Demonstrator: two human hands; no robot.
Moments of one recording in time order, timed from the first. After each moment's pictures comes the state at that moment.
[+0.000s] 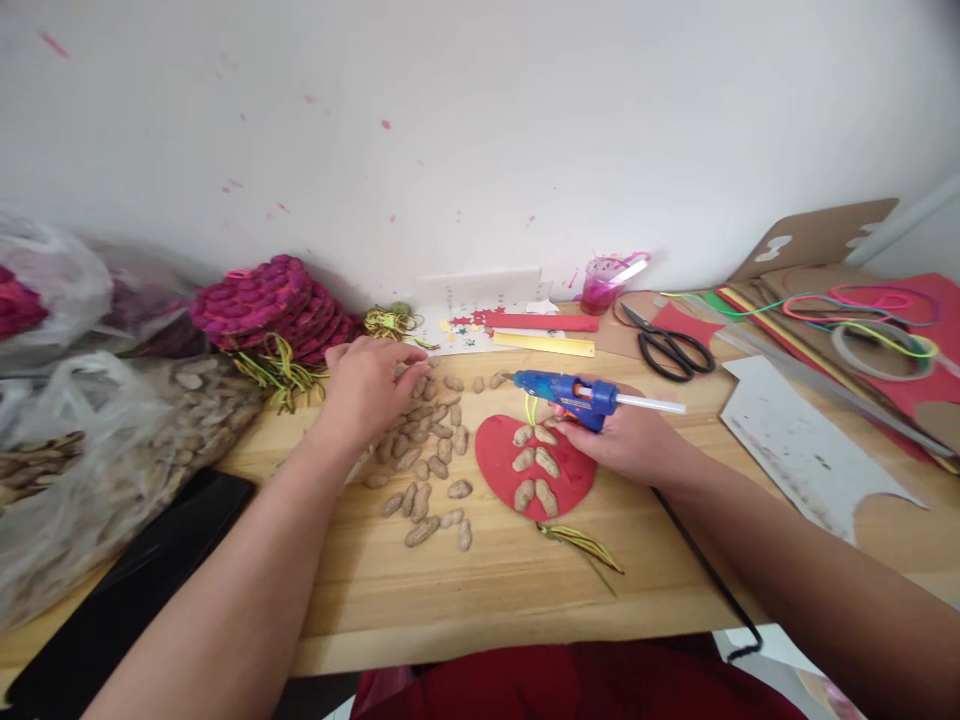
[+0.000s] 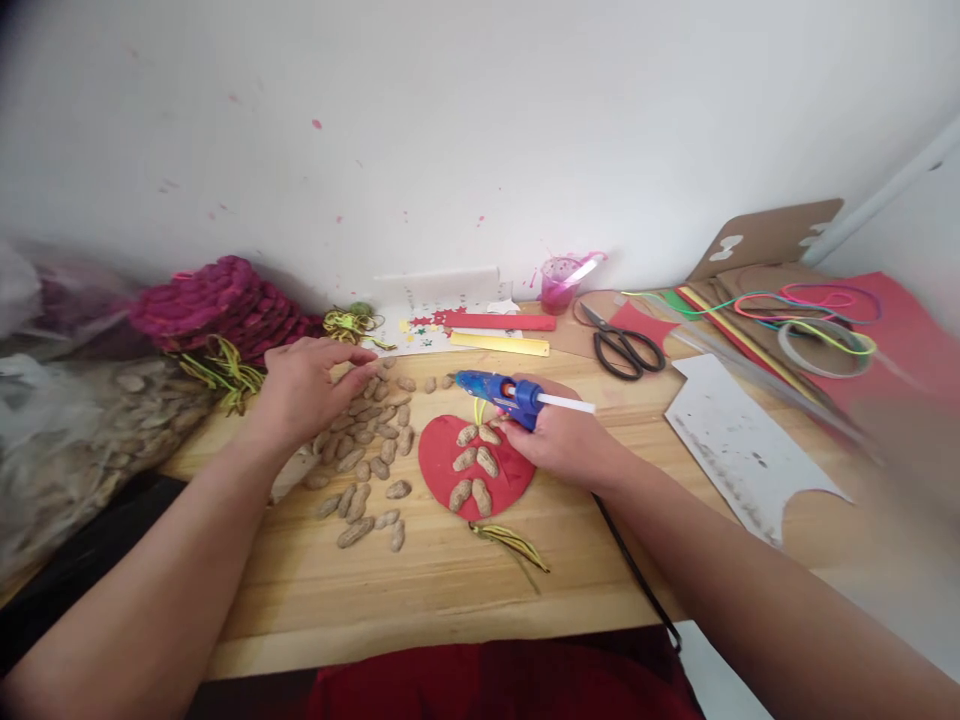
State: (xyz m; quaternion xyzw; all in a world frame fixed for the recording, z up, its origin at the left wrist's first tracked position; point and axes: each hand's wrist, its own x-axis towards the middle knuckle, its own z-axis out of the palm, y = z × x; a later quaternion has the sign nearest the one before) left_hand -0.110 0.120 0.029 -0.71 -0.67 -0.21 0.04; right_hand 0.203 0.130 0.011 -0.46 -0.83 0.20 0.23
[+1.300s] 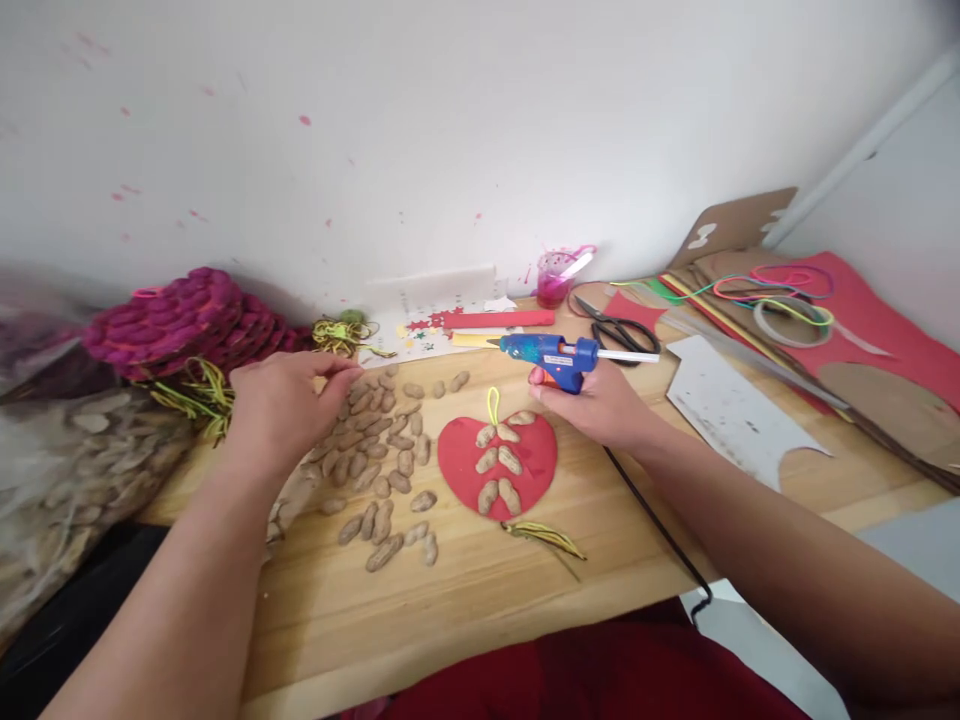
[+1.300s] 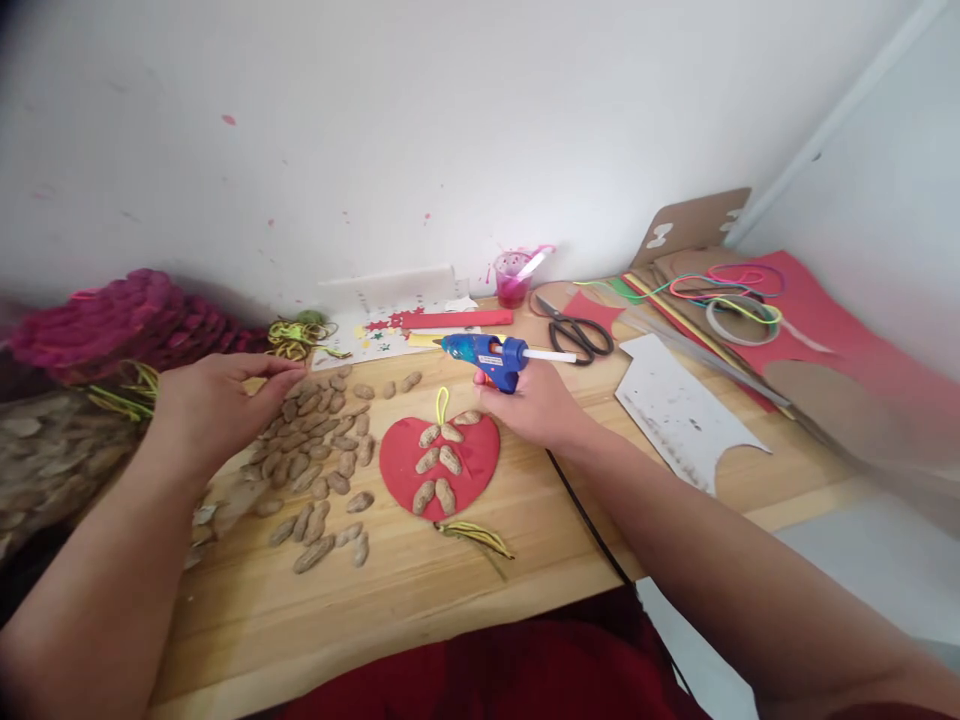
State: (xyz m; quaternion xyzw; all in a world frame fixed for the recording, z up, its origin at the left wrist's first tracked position) left_hand -0.121 0.120 0.046 -0.66 -0.74 -0.14 0.05; right_hand 0.213 0.142 0.015 -0.49 -0.73 0.33 0.36
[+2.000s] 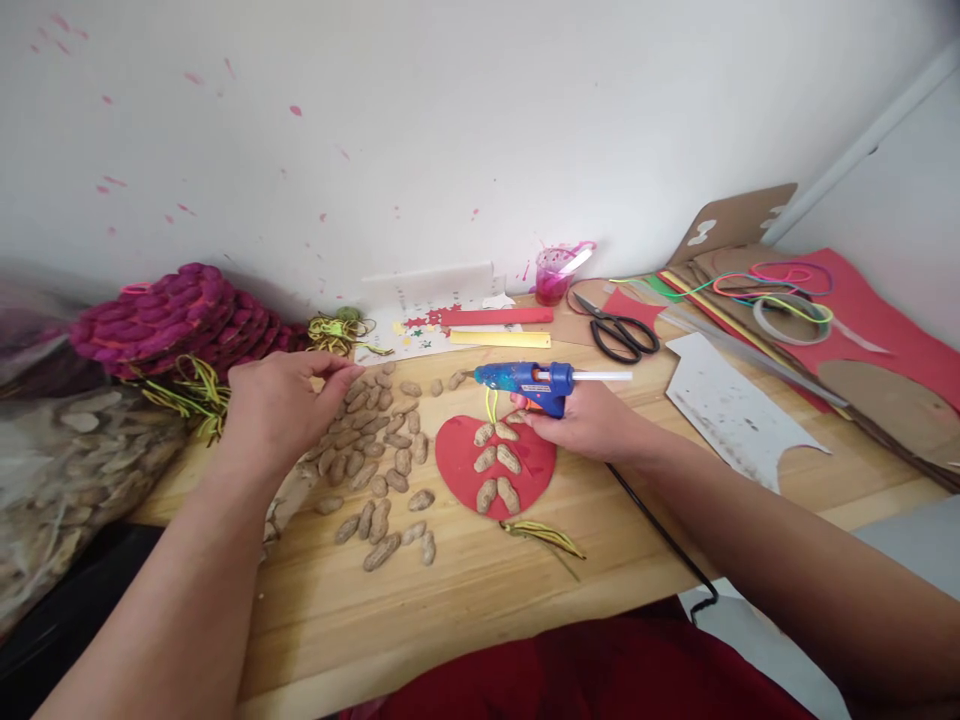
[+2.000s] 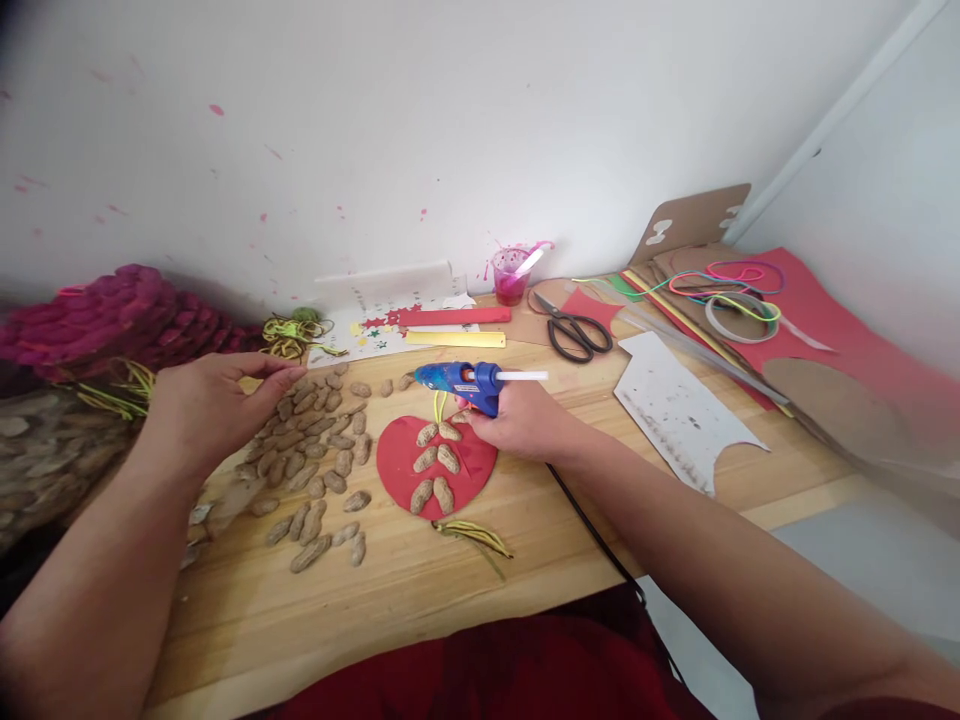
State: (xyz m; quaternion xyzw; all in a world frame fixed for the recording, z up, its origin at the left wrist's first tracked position) left_hand -0.120 0.119 0.046 -0.66 -0.74 -0.13 0.04; right_hand 0.208 0.132 0.016 -0.50 -0.78 0.32 0.20
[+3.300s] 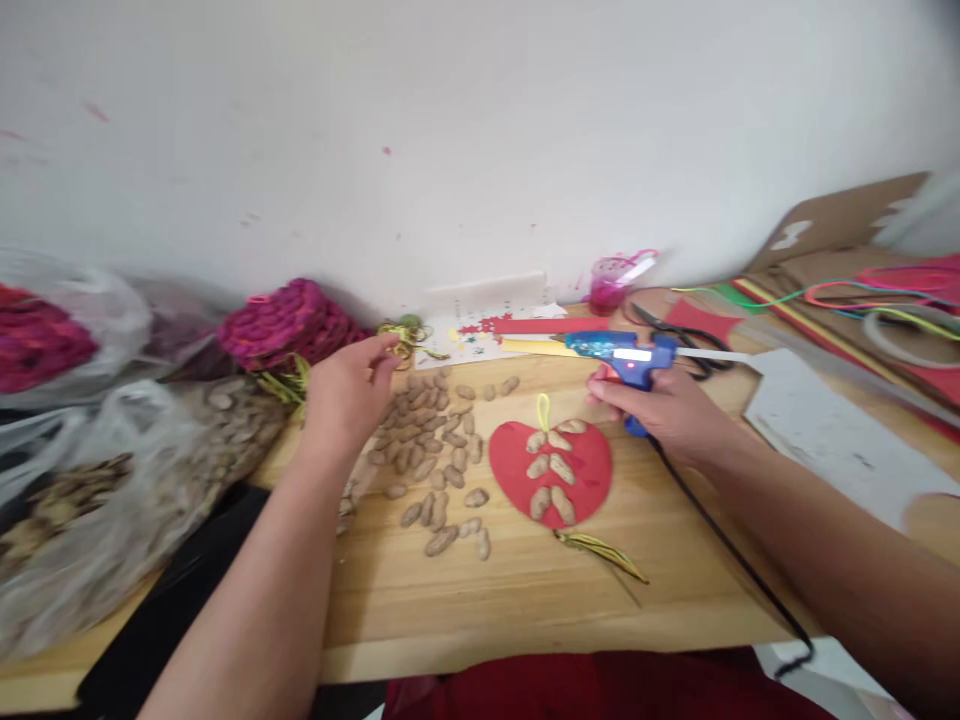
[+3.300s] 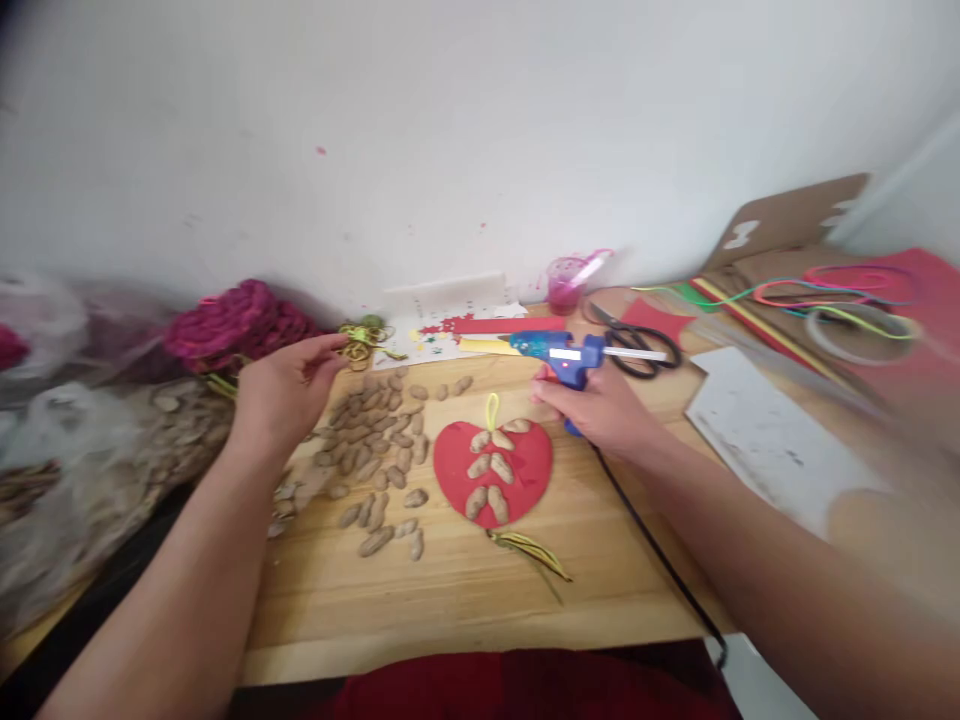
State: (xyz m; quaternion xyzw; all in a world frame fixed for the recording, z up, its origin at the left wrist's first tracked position) left_hand -0.127 0.115 0.049 -0.64 -0.72 -0.27 0.03; right_hand 0.213 0.144 0.017 -0.52 -0.60 0.46 0.40
